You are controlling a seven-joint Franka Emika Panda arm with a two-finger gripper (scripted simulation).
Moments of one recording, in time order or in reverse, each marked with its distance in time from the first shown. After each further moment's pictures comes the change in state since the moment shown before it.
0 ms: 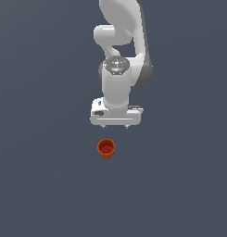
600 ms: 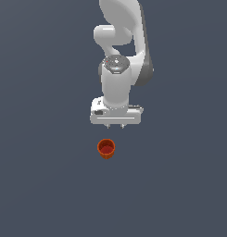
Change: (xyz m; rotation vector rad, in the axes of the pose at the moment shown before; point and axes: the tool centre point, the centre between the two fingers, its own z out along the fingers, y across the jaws) arm 0.000 0.000 -0.004 0.005 -0.002 0.007
